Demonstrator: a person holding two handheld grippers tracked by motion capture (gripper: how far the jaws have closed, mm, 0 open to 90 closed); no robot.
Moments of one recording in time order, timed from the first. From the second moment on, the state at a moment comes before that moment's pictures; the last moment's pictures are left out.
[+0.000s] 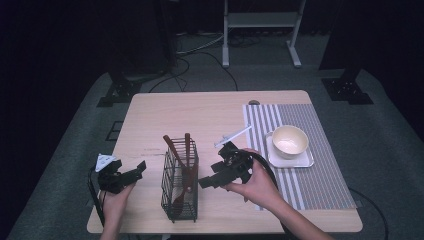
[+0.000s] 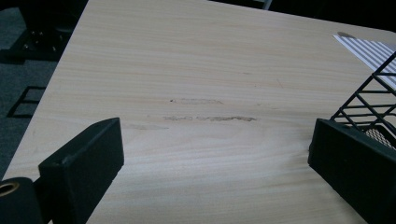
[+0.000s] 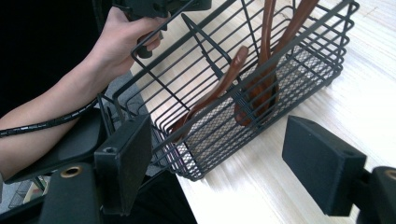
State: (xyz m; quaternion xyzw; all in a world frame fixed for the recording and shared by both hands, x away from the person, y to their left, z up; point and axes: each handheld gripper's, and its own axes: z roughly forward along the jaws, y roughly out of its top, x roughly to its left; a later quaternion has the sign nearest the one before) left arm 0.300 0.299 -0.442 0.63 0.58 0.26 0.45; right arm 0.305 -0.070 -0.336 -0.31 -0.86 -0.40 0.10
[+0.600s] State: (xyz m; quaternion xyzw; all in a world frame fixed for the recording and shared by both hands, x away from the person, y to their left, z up) left arm 0.300 0.299 -0.442 0.63 0.58 0.26 0.45; right arm 0.313 -0.053 -0.334 -0.31 -0.86 -0.39 0.10
